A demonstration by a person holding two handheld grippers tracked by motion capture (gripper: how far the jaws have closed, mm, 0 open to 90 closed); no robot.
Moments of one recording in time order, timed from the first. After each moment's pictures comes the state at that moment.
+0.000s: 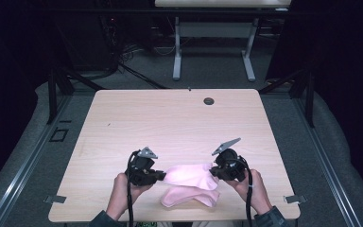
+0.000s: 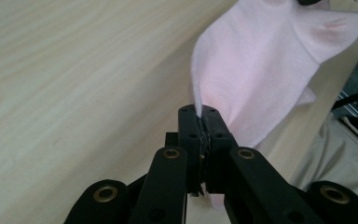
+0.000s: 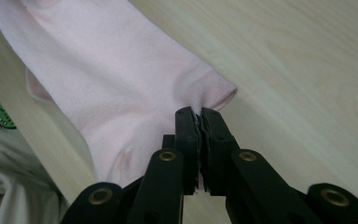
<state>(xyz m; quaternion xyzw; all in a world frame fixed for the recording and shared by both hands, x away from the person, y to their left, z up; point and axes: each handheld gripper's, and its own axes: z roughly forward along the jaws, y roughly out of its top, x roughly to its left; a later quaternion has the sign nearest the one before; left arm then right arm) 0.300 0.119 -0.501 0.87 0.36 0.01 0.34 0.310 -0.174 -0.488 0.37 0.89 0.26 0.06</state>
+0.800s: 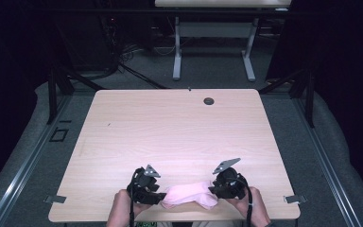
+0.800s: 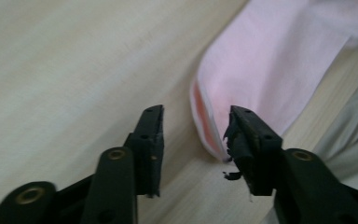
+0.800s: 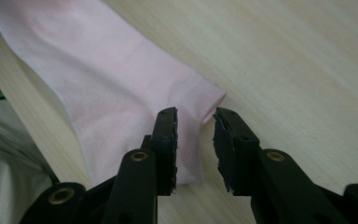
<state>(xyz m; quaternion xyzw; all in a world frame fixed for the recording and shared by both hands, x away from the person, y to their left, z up) 0.275 0.118 -0.522 0.88 0.37 0.05 0.29 0.283 -0.182 -0.529 0.36 0.89 0.27 0.06</state>
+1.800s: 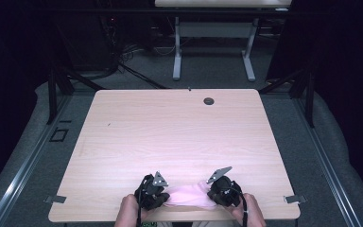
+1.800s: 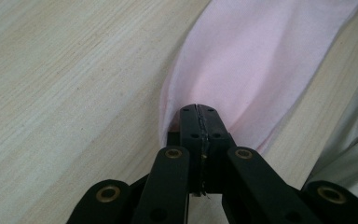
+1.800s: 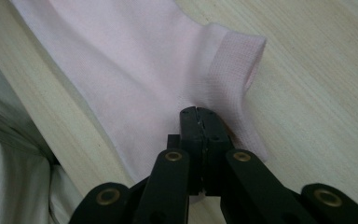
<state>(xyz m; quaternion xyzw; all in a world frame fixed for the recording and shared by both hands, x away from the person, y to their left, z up) 0.266 0.099 -0.561 0.90 0.32 0.04 0.28 0.270 -0.165 -0.555 0.34 0.91 0.23 0.05</state>
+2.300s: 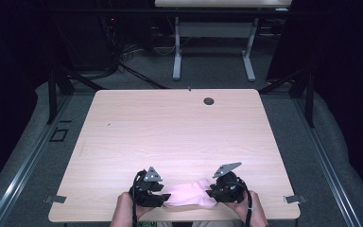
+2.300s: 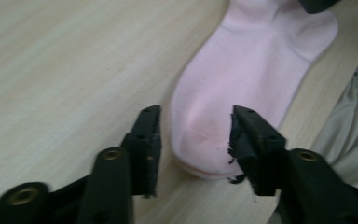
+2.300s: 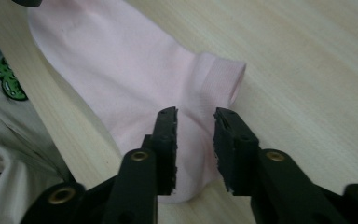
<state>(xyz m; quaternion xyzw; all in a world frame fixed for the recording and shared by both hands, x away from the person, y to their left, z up) 0.268 0.116 -0.532 0.88 0.34 0.06 0.33 0.275 -0.181 -0.540 0.35 0.89 0.30 0.04</state>
